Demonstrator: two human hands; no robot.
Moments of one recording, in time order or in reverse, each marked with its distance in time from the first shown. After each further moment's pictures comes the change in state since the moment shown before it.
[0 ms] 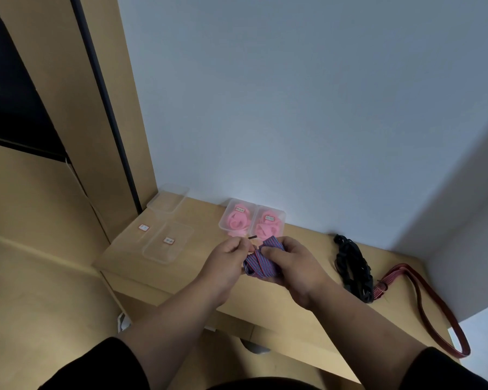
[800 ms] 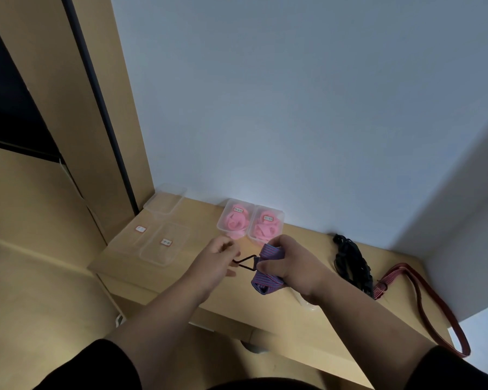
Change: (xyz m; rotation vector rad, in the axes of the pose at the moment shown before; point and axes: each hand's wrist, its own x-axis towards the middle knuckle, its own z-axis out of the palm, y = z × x) left_hand 0.022 -0.006 -0.031 0.216 0.011 -0.050; right_hand 0.010 -0.010 -0.012 -0.459 -0.027 0.006
